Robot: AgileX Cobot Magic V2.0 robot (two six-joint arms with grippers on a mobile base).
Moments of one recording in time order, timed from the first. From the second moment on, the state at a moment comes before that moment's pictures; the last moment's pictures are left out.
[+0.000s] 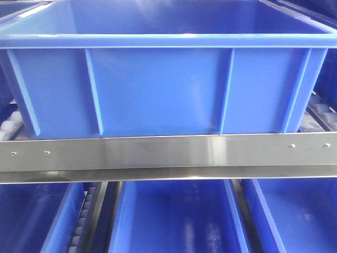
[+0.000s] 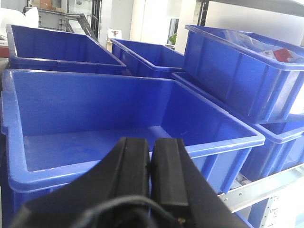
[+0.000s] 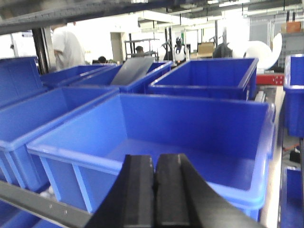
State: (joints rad) left arm -0.59 0.32 -0.33 0.37 -0.08 -0.46; right arm 0.52 0.14 -0.38 -0.37 0.14 0.44
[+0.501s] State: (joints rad) left arm -0.59 0.32 -0.33 0.37 -0.08 -0.46; right arm 0.32 0.14 -0.12 -0.06 -0.03 -0.08
